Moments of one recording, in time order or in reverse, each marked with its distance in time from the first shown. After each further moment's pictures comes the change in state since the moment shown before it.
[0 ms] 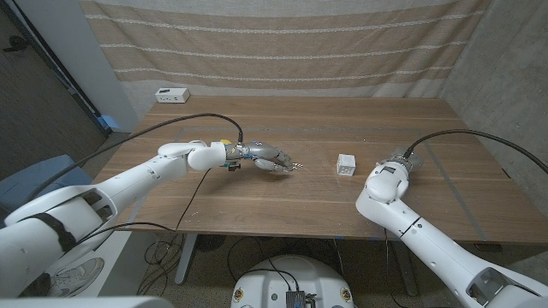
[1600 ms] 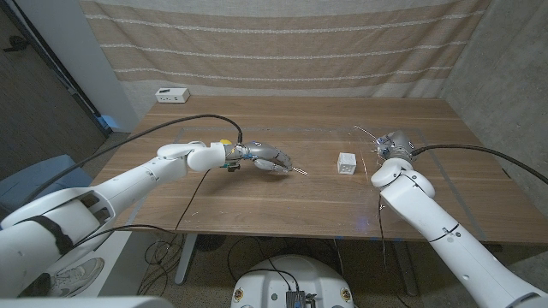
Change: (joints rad) left arm 0.013 0.009 -0.006 -0.020 0.004 0.026 -0.009; left_hand -0.005 -0.005 0.004 -0.004 0.000 -0.007 -0.003 0.000 0.002 -0.009 -0.002 0.003 0.000 -0.003 0.004 0.000 0.000 0.000 0.000 -0.009 0.000; right arm -0.173 -0.056 0.261 -0.323 0.751 0.296 -0.618; right_hand 0.193 0.047 -0.016 0.029 -0.029 0.163 0.031 0.020 0.052 0.047 0.006 0.157 0.104 0.139 -0.068 0.117 0.284 0.003 -0.056 0.229 0.070
